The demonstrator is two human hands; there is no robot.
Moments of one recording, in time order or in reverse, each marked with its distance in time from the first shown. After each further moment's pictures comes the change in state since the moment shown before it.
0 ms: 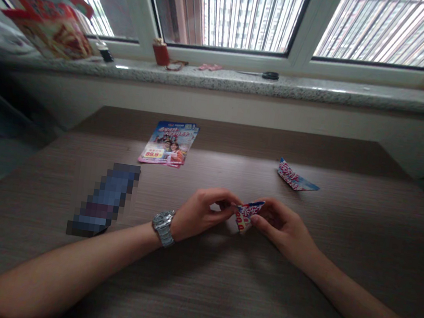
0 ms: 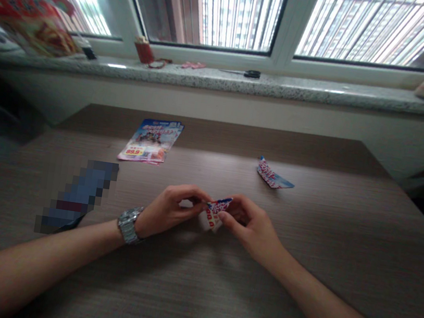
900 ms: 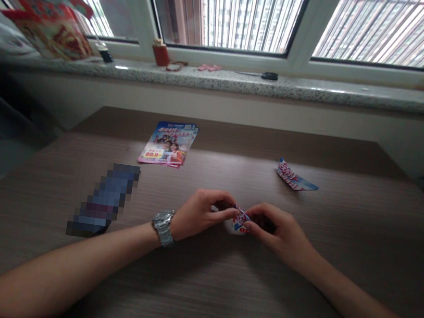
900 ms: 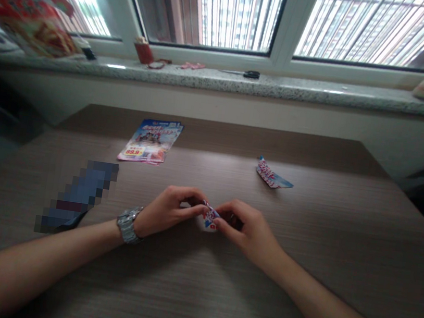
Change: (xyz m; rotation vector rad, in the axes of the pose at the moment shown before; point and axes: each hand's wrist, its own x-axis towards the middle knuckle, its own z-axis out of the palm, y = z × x) left_hand 0.003 0.004 -0.004 -0.030 -0.032 -0.076; right_hand -0.002 -0.005 -0.001 -0.339 -0.096 -0.108
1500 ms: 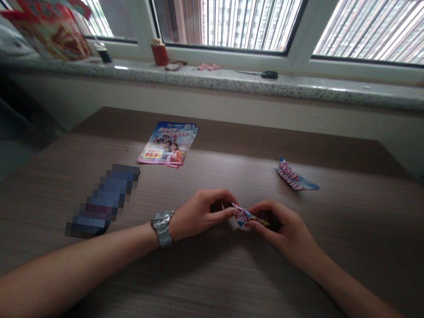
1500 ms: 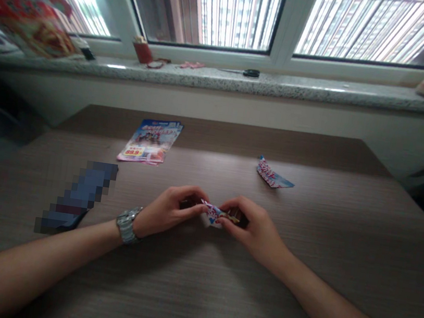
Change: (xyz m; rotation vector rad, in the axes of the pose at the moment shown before) left_hand 0.000 0.001 0.000 0.004 -0.020 -0.012; right_hand -0.001 0.011 -0.007 -0.062 0.074 -0.034
